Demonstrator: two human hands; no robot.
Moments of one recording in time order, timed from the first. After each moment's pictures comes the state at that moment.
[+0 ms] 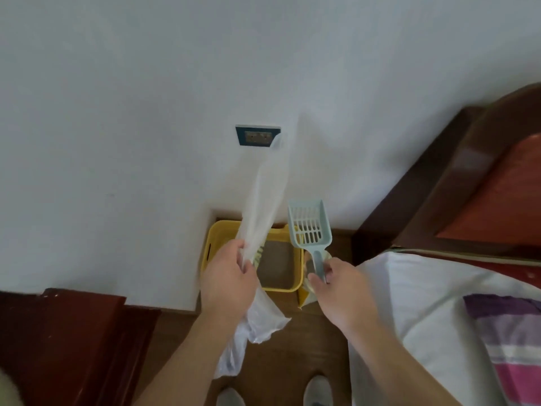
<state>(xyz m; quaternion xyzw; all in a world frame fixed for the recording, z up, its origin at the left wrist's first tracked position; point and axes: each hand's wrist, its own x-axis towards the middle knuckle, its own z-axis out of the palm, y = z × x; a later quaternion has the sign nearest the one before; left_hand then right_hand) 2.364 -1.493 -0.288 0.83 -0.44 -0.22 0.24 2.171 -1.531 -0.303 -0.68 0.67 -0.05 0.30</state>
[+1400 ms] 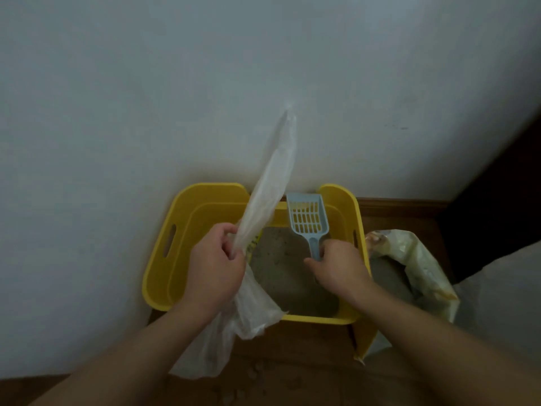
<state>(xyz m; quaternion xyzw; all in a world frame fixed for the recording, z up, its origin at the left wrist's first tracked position) 2.461 -1.578 -0.773 0.77 -0.51 -0.19 0.34 2.262 -1.659 -0.831 -0.71 0.63 -0.06 0.31</state>
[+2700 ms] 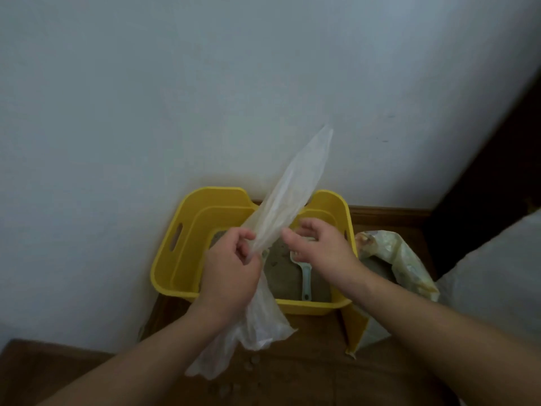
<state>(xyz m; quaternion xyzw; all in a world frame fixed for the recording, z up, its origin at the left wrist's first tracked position) 2.430 -1.536 -0.767 0.71 -0.53 -0.17 0.43 2.269 -1.610 -0.756 -0.59 0.50 -0.29 0.56</state>
